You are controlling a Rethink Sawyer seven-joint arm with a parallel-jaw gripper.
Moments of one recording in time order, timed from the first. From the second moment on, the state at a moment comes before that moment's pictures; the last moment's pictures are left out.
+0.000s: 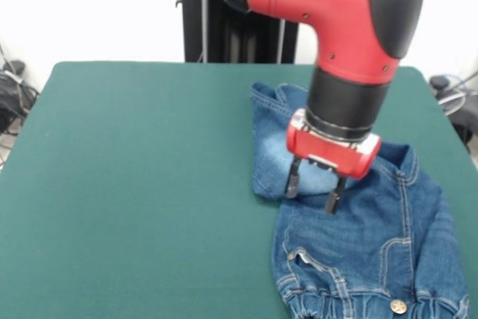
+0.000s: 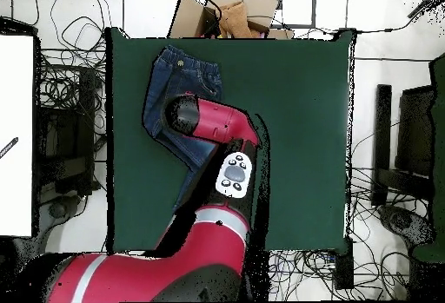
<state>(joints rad) 0.06 -0.35 -0.24 1.38 0.28 0.42 1.95</state>
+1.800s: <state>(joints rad) 0.00 -0.33 -0.13 1.48 0.19 0.37 1.95</state>
